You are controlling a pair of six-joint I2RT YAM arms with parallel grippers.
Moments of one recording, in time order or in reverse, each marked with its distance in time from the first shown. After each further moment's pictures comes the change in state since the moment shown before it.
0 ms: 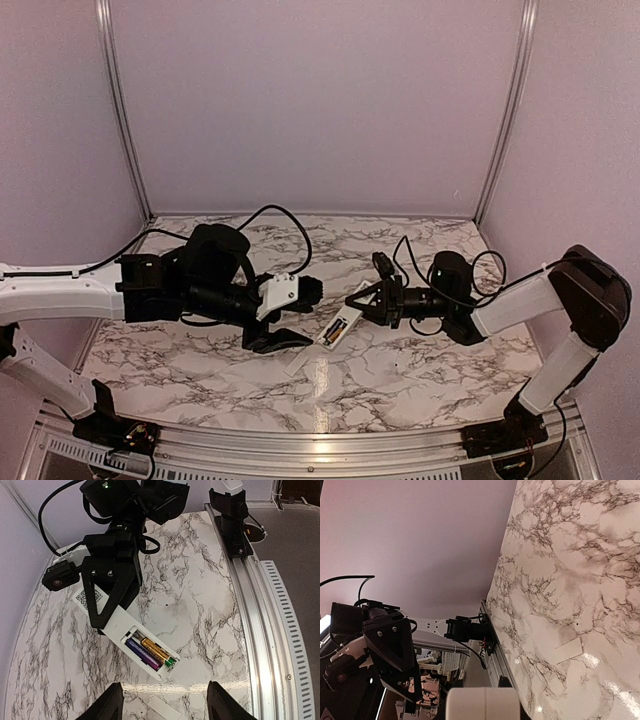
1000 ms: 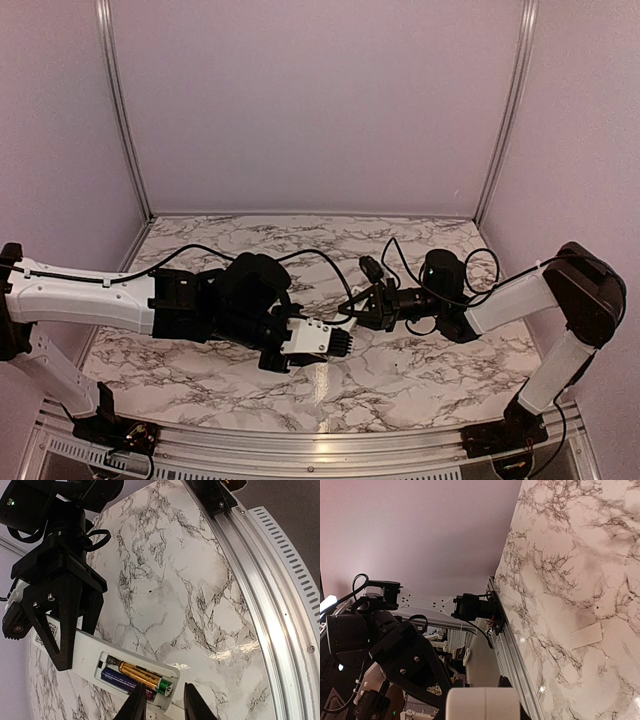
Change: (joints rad) left arm -0.134 0.143 0.065 -0.058 -0.140 0.235; right arm 0.033 0.033 0.050 -0.026 -0.112 -0.003
